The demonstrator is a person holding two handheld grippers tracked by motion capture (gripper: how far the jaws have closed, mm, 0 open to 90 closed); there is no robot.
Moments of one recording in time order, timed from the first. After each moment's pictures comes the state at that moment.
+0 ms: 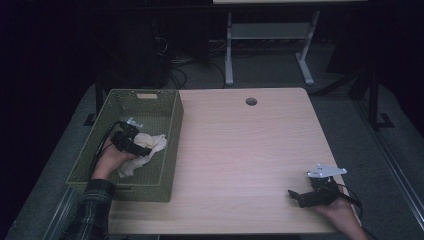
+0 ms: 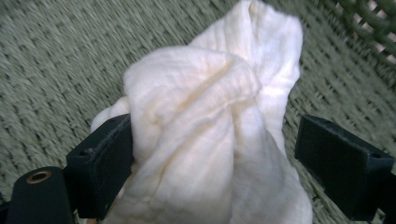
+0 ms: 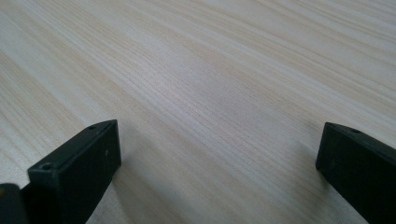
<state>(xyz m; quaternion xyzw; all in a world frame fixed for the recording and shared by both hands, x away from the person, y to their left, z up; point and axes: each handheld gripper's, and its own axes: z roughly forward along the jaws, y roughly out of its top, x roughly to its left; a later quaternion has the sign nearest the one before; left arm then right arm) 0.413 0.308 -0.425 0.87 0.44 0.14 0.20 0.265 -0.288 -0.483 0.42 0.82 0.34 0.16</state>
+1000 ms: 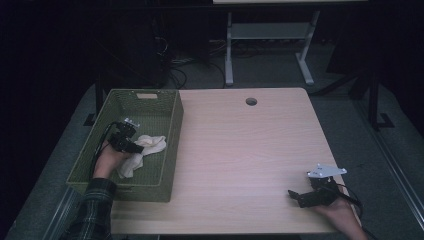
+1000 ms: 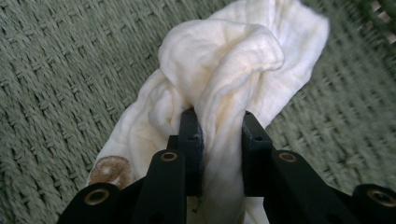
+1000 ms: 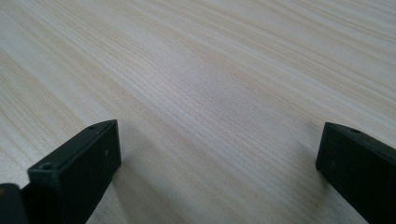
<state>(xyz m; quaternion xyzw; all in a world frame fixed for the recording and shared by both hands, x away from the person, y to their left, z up) 0.412 0.317 -0.419 0.85 0.48 0.10 0.19 0.265 -0.287 -0.483 0.42 0.82 0.34 0.16</state>
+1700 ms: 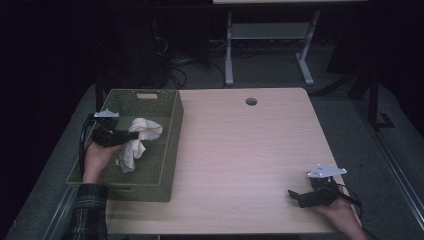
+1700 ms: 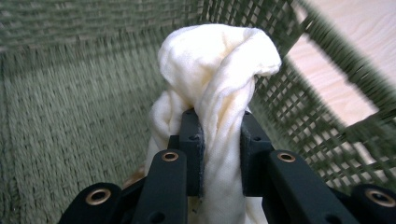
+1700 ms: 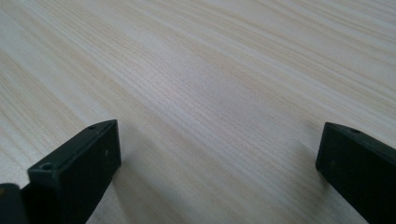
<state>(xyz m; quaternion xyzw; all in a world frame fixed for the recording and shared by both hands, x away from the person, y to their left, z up) 0.387 0.339 -0.374 0.78 0.49 0.14 0.37 0.265 -0.287 -0.483 0.42 0.82 0.34 0.16</state>
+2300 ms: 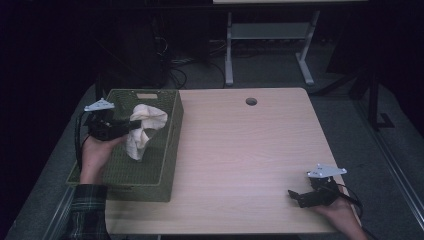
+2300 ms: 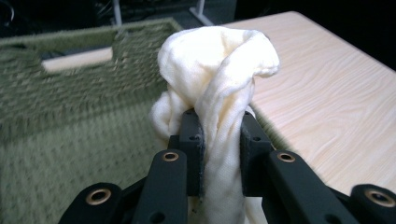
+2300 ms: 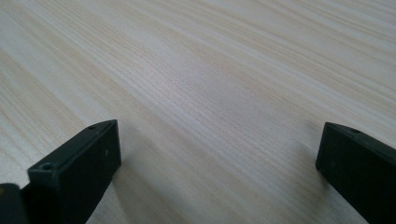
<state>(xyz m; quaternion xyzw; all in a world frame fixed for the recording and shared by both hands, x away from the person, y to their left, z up) 0.369 0.315 -0.321 0.76 0.44 0.17 0.45 0.265 -0.287 -0.483 0.42 0.82 0.34 0.16</state>
